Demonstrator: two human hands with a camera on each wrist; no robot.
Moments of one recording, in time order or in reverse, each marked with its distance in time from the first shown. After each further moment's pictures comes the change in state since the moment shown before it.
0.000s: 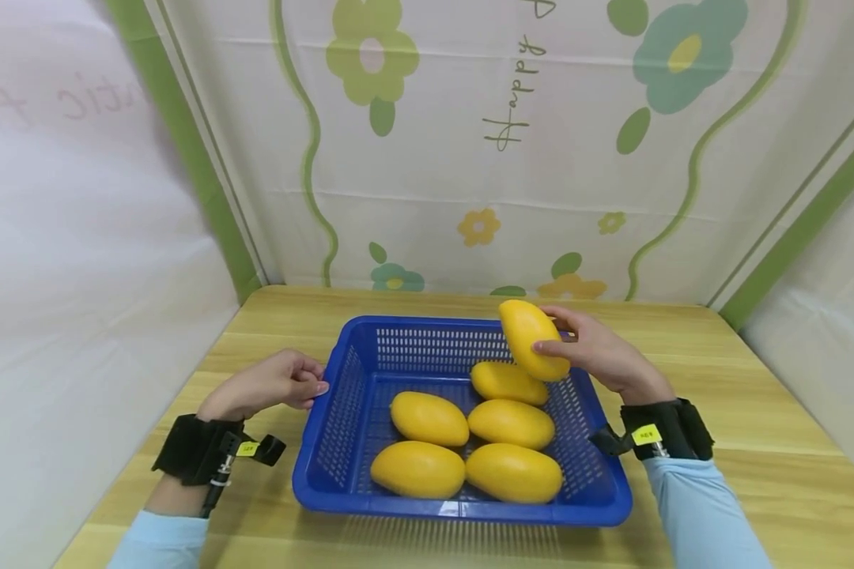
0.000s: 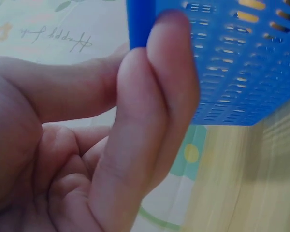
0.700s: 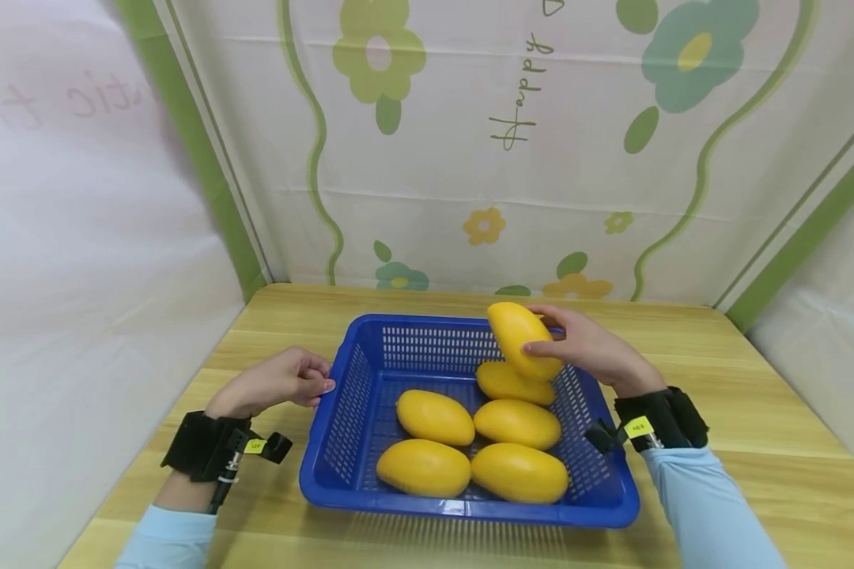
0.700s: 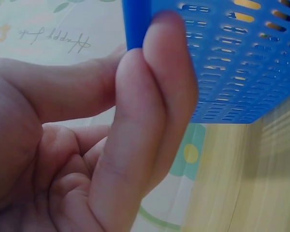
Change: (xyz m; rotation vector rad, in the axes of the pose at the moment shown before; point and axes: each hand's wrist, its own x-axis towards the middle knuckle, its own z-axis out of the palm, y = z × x) left_hand 0.000 0.001 -0.003 -0.024 -0.006 -0.008; right_hand 0.011 -0.014 0.011 -0.085 -0.037 -0.033
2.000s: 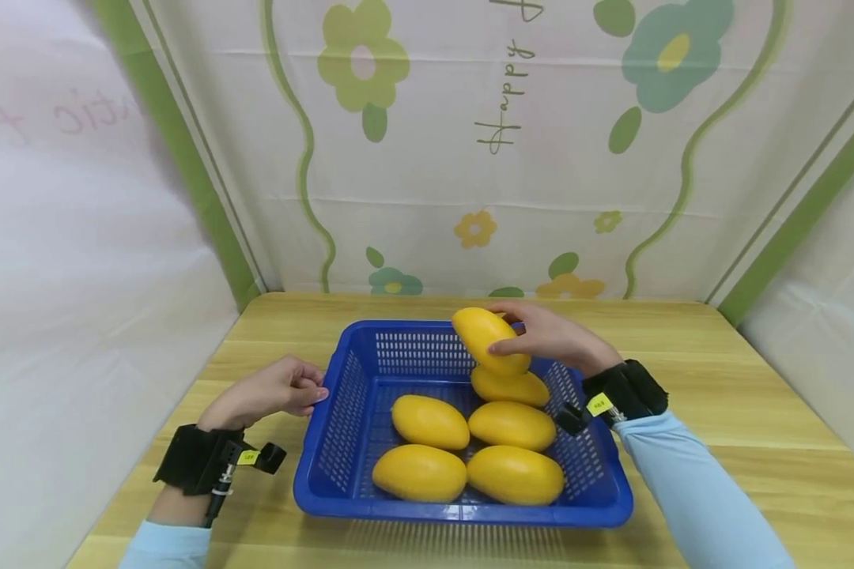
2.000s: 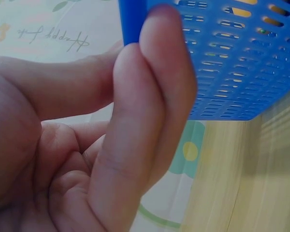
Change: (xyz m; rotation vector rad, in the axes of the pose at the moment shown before) left_hand -0.003 0.003 0.000 -0.031 -0.024 -0.006; right_hand 0.027 -0.018 0.010 -0.101 -0.095 -0.015
